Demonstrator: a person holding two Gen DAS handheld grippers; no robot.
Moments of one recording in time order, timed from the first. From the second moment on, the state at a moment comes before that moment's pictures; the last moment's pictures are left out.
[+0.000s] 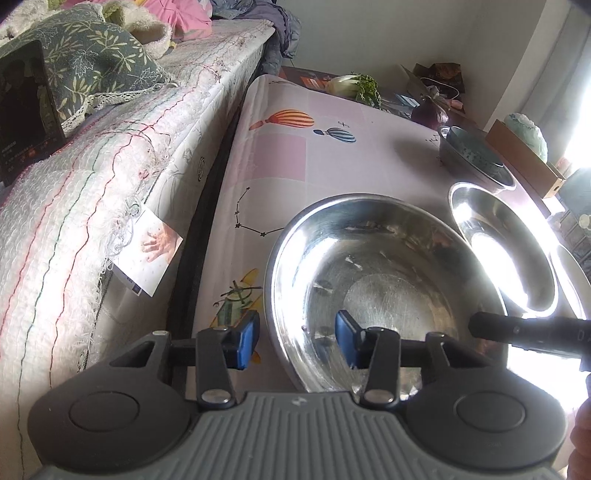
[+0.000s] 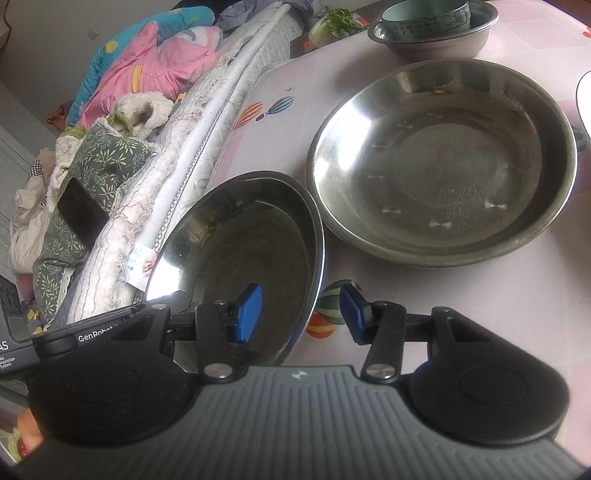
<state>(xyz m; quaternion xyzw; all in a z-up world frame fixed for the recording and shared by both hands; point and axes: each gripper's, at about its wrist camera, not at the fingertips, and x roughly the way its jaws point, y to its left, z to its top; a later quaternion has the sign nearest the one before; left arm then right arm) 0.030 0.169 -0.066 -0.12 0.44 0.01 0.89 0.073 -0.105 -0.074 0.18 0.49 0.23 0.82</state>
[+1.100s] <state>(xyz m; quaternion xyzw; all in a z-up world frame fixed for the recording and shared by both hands) -0.020 0.146 -0.058 -0.13 0.47 -0.06 0.87 0.031 -0.133 -0.064 0.15 0.51 0.25 0.81</state>
